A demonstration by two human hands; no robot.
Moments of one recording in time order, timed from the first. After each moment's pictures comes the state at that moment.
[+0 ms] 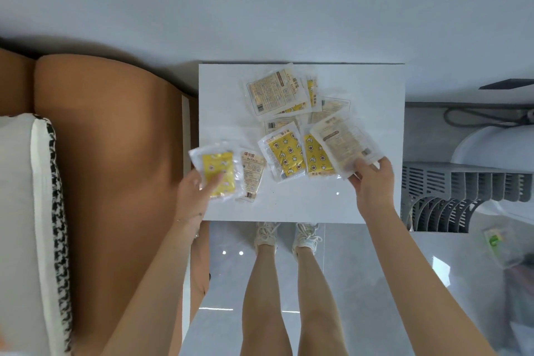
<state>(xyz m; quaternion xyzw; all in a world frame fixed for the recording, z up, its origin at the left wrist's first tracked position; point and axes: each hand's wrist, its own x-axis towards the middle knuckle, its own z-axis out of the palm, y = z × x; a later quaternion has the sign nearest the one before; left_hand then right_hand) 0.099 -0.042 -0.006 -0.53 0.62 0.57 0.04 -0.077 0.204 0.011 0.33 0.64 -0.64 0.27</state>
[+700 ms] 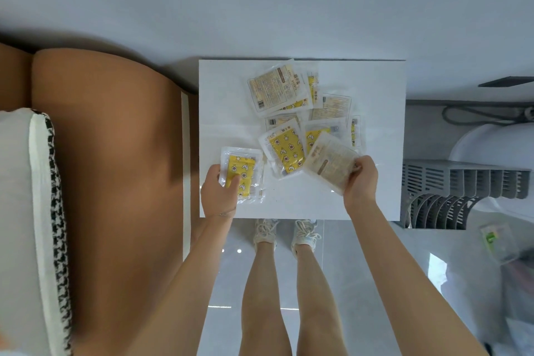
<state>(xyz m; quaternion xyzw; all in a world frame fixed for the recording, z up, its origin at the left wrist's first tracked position) 0.081 0.002 -0.015 -0.56 0.70 0.45 0.04 -0.063 0.186 -0.001 0.41 0.57 -0.65 0.29</state>
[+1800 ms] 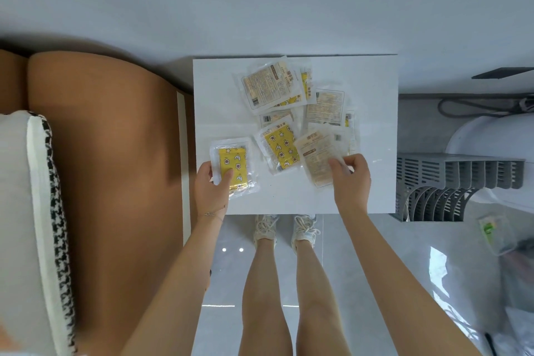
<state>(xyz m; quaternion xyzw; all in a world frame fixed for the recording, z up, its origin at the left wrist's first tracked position) 0.081 -0.003 -0.006 -0.55 0.65 0.52 -0.01 -0.041 0.192 0.009 0.20 0.84 -0.45 0.24</state>
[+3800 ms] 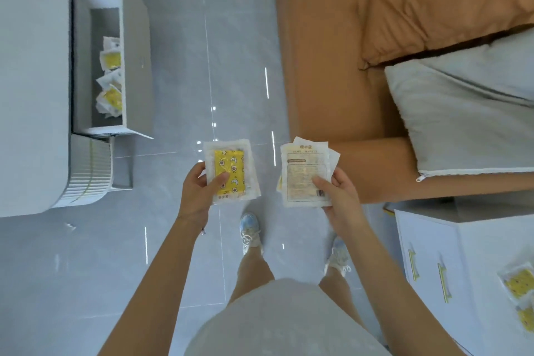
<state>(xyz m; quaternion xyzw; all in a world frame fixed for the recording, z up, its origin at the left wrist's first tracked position) 0.863 0.178 0.232 -0.72 0.06 0.49 -0.49 0.626 0.087 0.241 -0.23 0.57 -0.24 0.75</state>
